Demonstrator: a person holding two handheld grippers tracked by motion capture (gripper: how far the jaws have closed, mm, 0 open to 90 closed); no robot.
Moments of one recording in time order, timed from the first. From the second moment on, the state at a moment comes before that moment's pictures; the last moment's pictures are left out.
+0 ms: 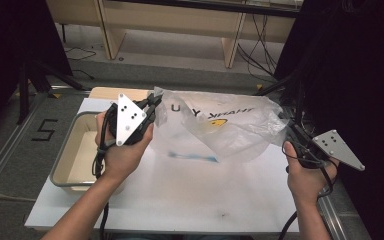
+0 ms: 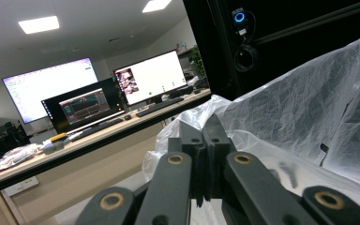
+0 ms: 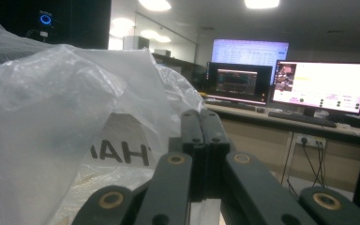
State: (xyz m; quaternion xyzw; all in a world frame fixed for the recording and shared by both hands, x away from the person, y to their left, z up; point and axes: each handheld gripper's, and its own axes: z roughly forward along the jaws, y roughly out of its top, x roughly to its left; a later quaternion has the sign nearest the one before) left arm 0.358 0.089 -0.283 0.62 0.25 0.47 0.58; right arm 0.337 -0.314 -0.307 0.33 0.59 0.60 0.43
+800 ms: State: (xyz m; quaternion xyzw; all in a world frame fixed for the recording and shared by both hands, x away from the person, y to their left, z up) left arm 0.359 0.089 -0.281 0.61 0.25 0.47 0.58; right arm 0.338 -0.314 -0.305 0.33 0.58 0.60 0.44
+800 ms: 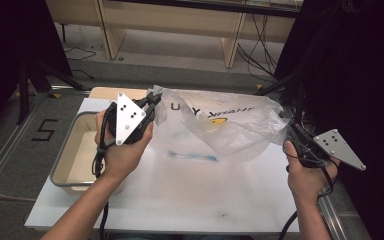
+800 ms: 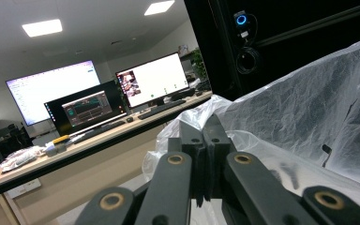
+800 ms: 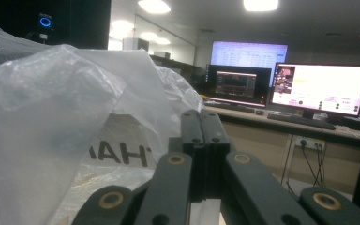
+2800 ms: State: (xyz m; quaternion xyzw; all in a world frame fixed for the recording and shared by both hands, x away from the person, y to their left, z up) left arm 0.421 0.072 -0.324 0.66 0.29 0.46 0.52; right arm 0.380 -0.303 -0.340 0.37 0.62 0.56 0.42
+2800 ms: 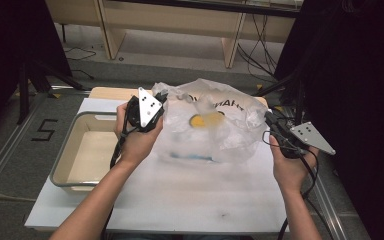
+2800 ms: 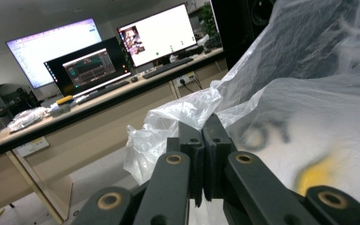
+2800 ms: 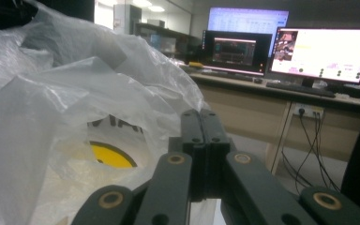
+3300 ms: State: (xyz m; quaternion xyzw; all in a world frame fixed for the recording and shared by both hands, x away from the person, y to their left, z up) left arm 0.440 0.066 -0.339 0.67 0.31 0.45 0.50; right arm 0.399 -0.294 -0.365 0.38 0.64 0.53 0.41
